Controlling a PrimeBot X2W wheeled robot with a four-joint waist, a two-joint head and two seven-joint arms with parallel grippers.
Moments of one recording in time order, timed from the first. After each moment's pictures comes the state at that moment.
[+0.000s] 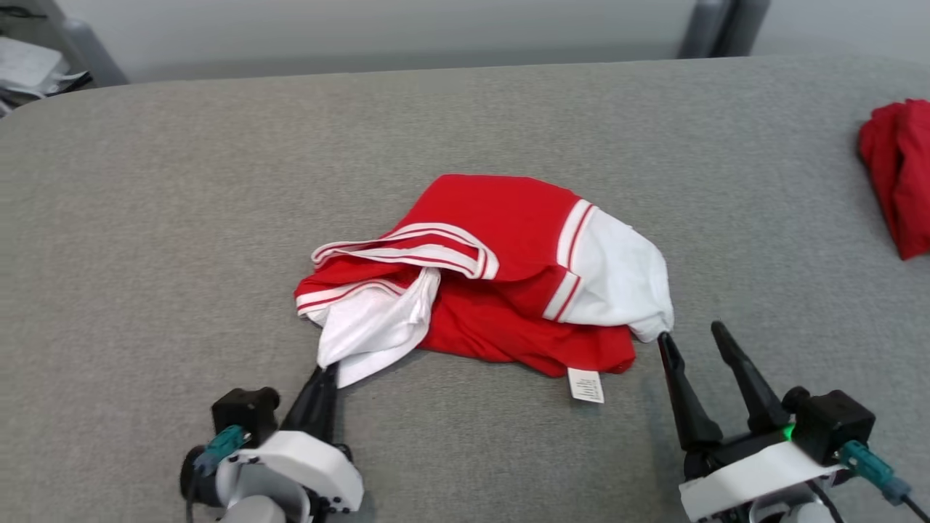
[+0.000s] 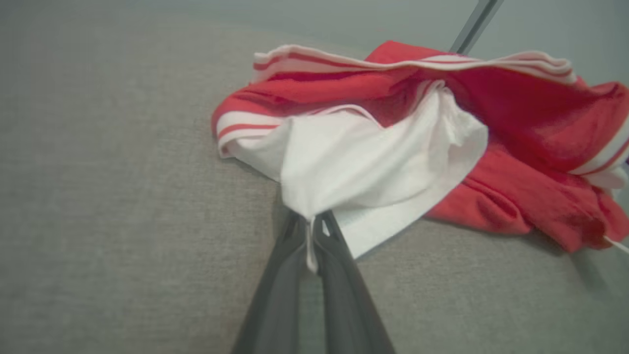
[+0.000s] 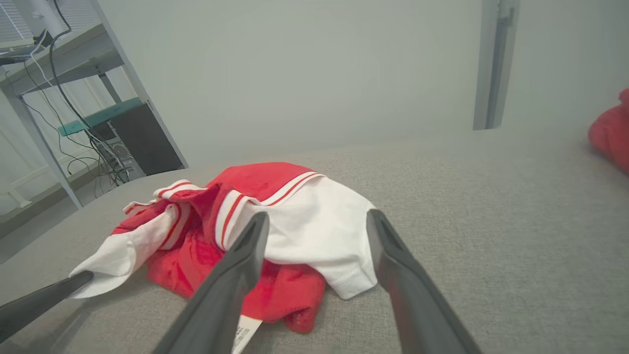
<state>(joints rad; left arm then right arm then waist) -0.25 0.08 -0.36 0.57 -0.51 0.02 -0.26 -0.08 -0.10 0.22 0.14 0.34 0.13 -0.26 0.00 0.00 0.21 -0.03</state>
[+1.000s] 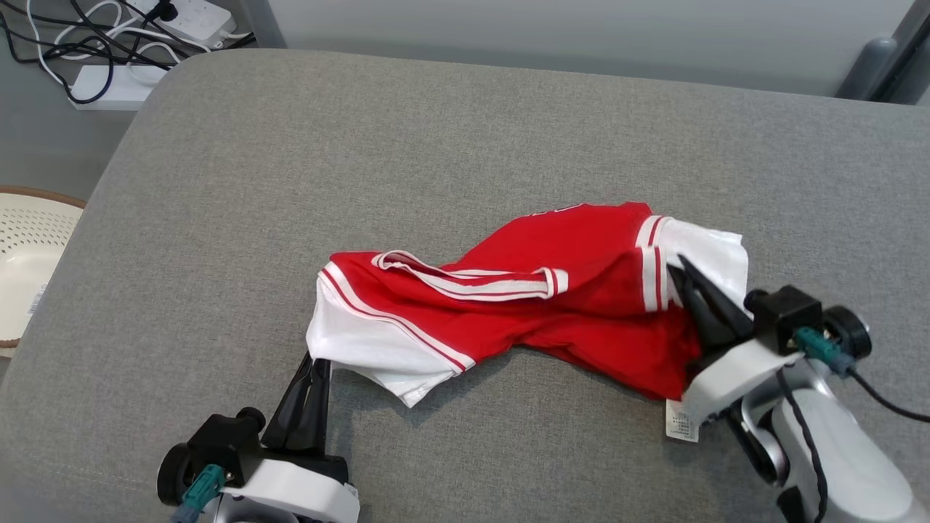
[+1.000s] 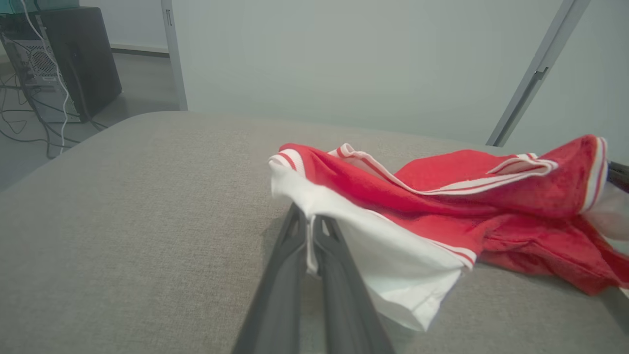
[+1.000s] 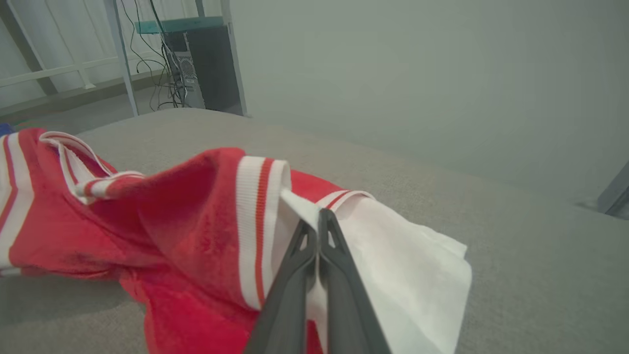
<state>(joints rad) -0.05 0.08 -0.23 0.19 -0.31 0.03 -0.26 -0.41 -0.19 0.37 0.52 0.25 0.13 -0.26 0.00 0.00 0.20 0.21</state>
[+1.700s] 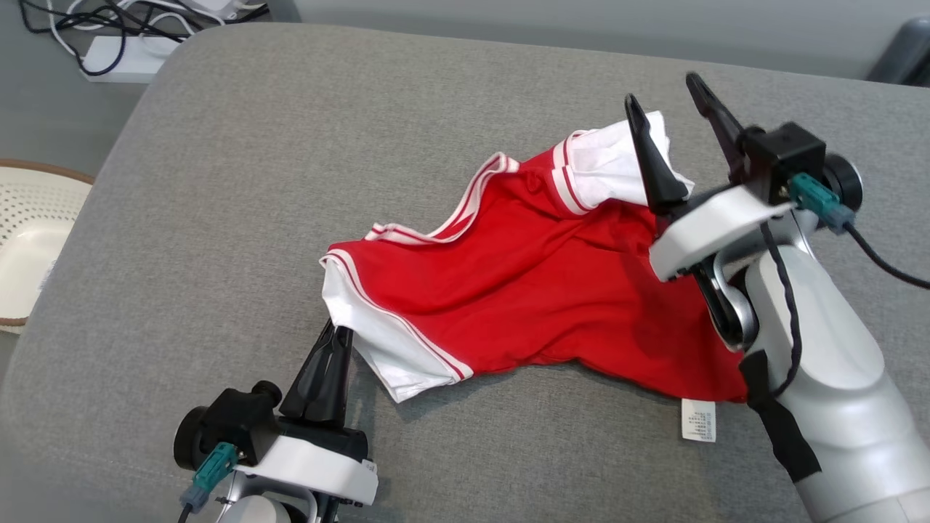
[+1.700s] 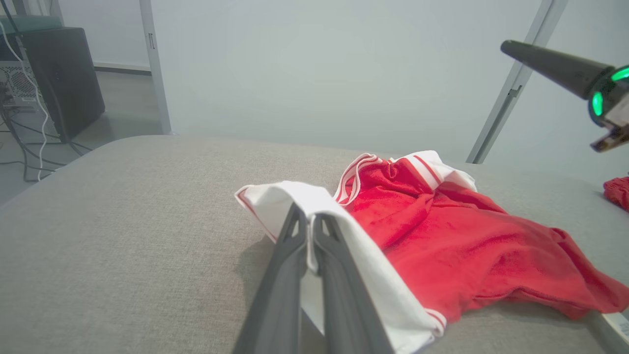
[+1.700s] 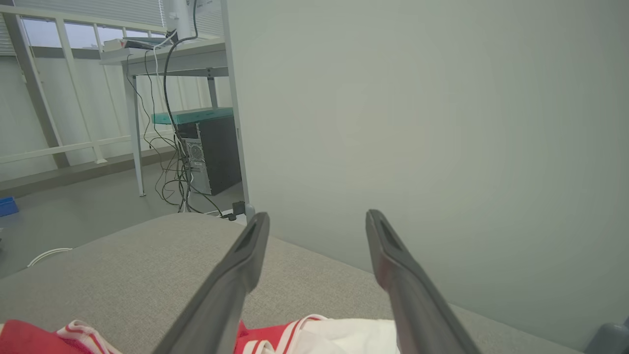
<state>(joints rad) -0.09 0.05 -0.24 0.14 -0.28 -0.03 -0.26 -0.79 -0.07 0.29 0.63 0.16 0.13 -0.26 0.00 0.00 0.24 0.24</state>
